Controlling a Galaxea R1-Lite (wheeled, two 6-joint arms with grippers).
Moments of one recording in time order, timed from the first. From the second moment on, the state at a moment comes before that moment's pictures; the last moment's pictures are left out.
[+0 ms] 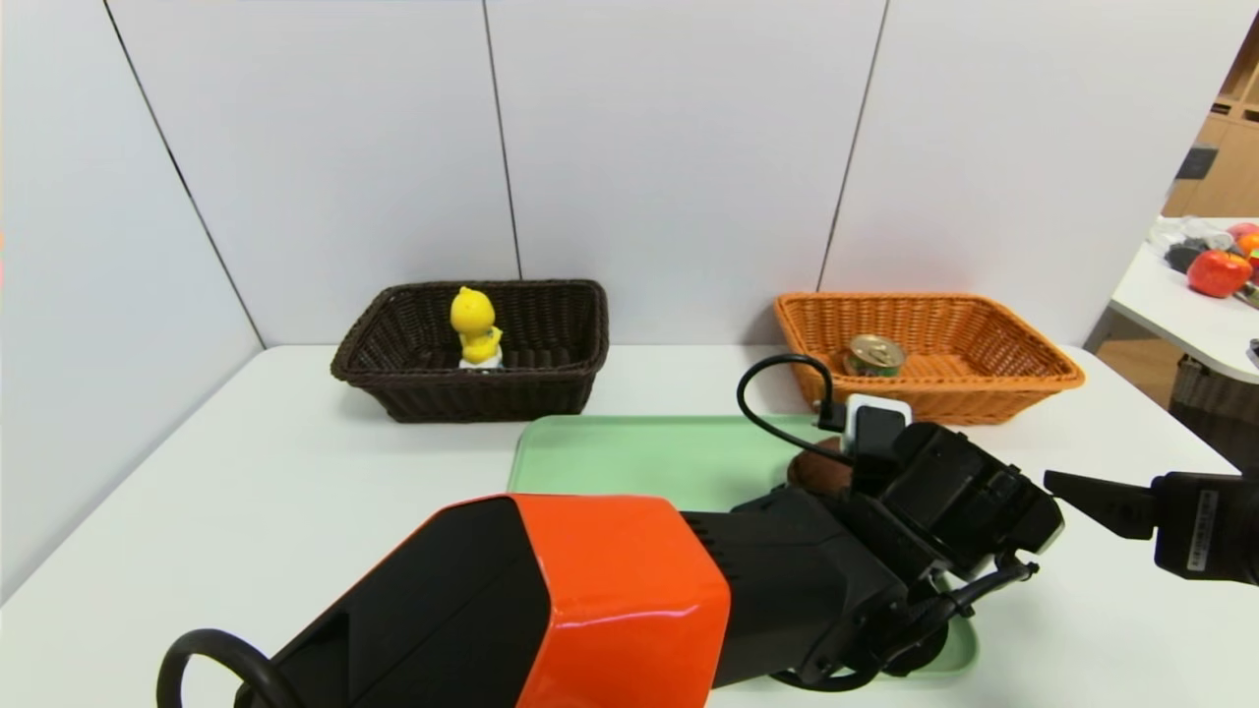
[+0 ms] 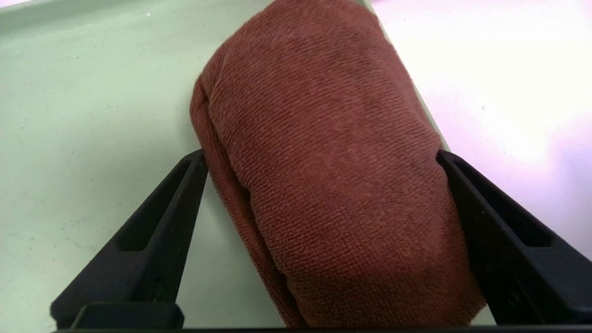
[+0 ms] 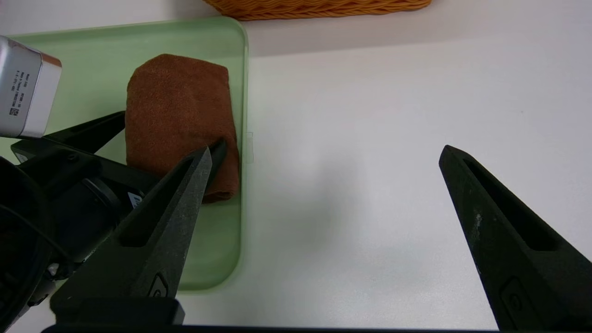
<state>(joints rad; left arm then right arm) -1.13 2.47 -1.99 0.12 0.59 -0.48 0.25 1.10 -0.61 0.02 -0.22 0.20</state>
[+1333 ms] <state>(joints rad) -1.11 2.35 -1.97 0.19 0.59 -0.42 0.25 1.08 -0.61 0.02 -0.22 0.20</state>
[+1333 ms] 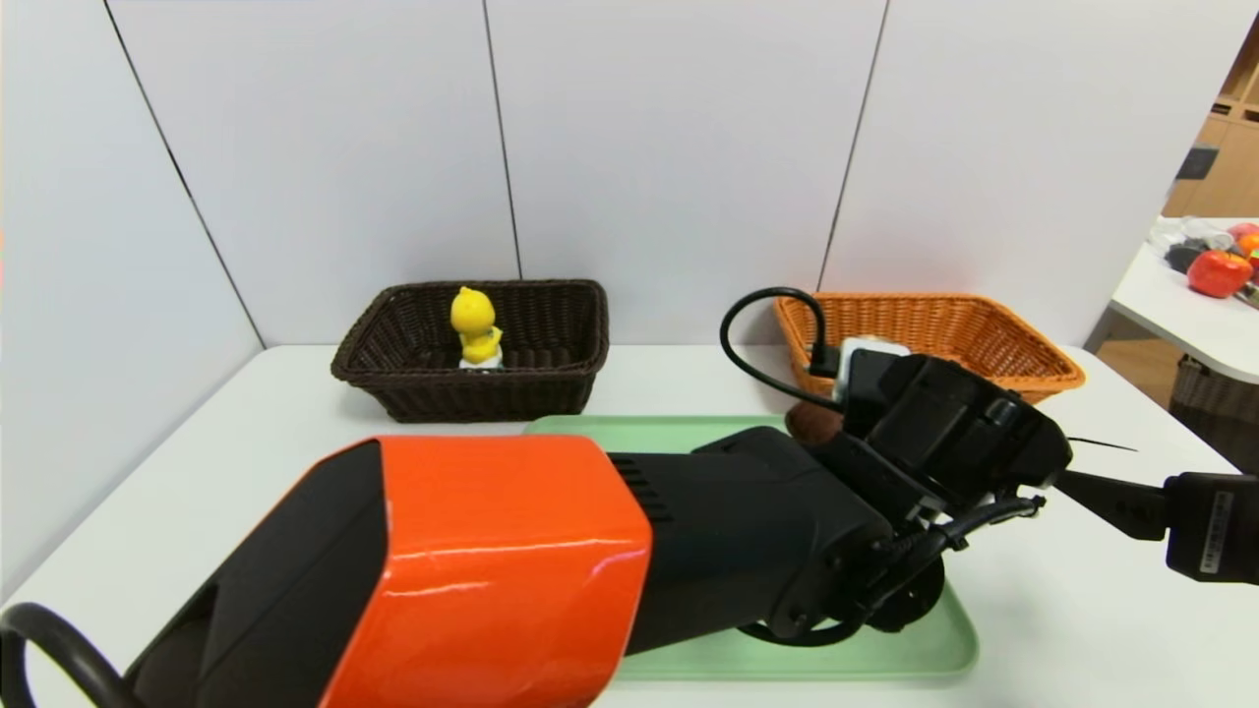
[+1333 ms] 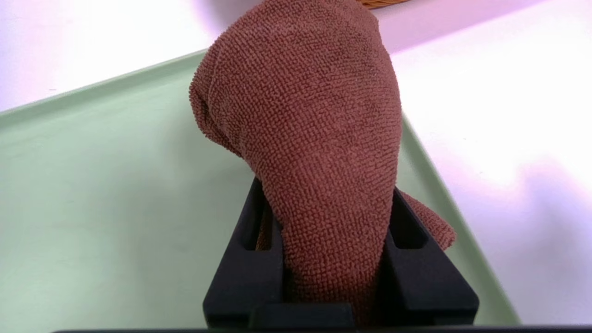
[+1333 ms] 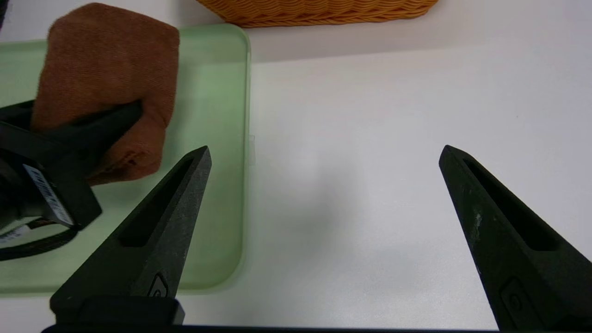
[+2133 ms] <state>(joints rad) -0.76 2.08 -1.97 0.32 0.58 -0.30 0.26 1.08 -0.61 0.02 -0.22 0.20</state>
